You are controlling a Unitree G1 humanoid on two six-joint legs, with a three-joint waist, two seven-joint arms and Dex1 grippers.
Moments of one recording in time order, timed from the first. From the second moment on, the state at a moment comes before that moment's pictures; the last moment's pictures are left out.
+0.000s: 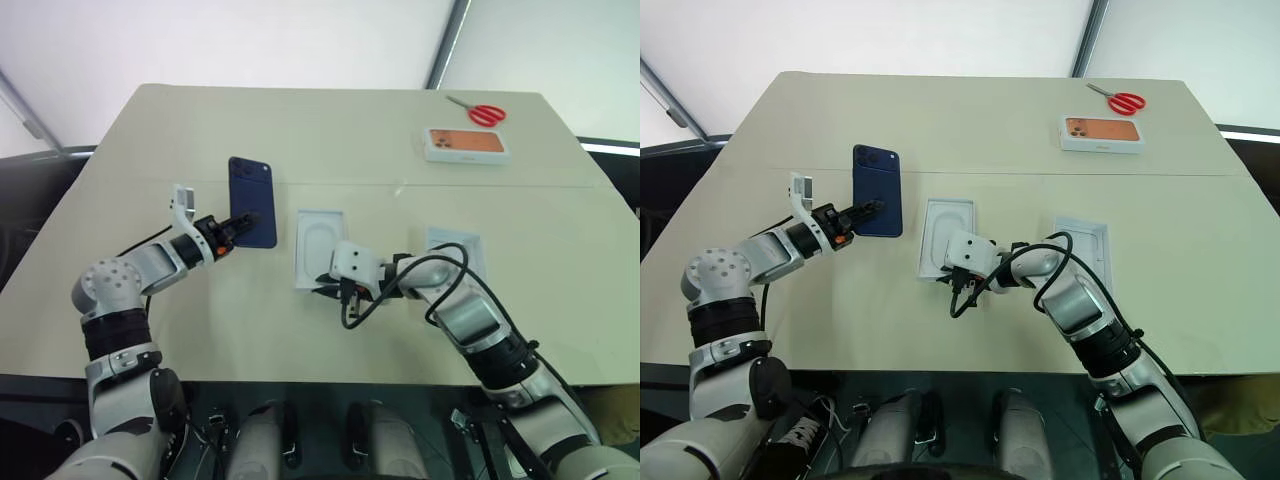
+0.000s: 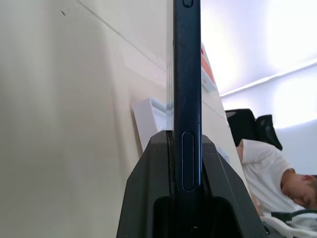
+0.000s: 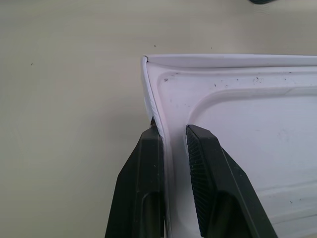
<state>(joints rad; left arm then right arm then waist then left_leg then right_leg) -0.64 0.34 0.54 0.25 -0.89 1.23 -0.41 -0.53 -0.43 0.40 -0.14 -0.05 0.54 0.99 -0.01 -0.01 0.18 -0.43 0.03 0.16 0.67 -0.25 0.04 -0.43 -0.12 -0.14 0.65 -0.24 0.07</state>
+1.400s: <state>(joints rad) -0.53 0.08 0.48 0.06 -1.04 1.35 -0.14 -0.64 -0.62 0.13 0.09 0.18 0.43 1.02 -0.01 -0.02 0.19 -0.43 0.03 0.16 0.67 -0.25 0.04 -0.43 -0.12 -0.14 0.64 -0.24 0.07</state>
